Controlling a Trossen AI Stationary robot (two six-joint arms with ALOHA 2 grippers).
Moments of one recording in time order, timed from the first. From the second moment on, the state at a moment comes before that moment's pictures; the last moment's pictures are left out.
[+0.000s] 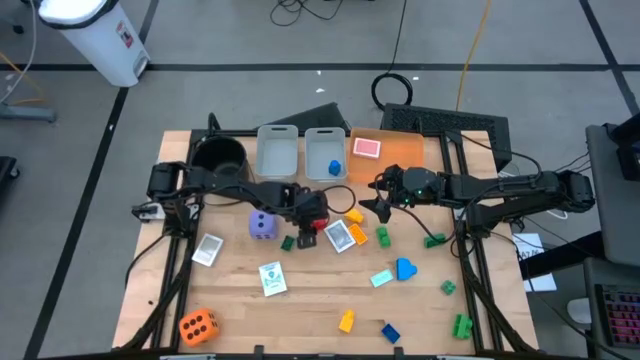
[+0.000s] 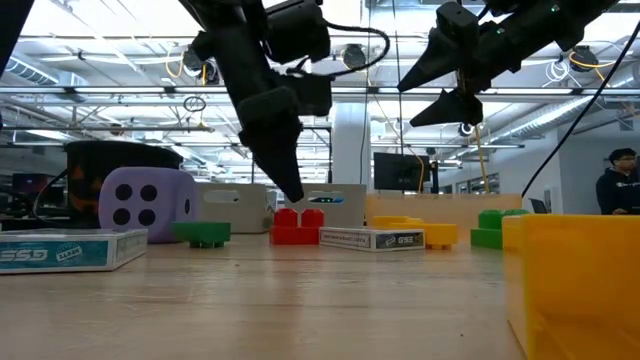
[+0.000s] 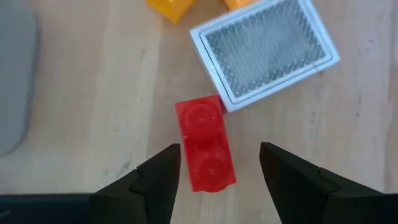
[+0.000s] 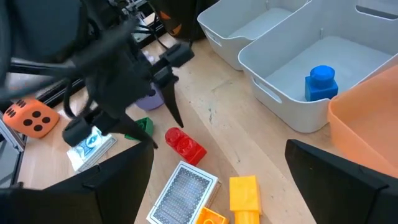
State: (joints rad) left arm 0.02 1.84 1.23 -0.51 0.00 -0.09; right arm -0.10 1.06 0.65 -0.05 0.10 0.51
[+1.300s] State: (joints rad) left arm 0.04 1.91 1.23 -0.51 -0.01 -0.22; right arm -0.10 1.06 0.65 -0.05 0.10 0.51
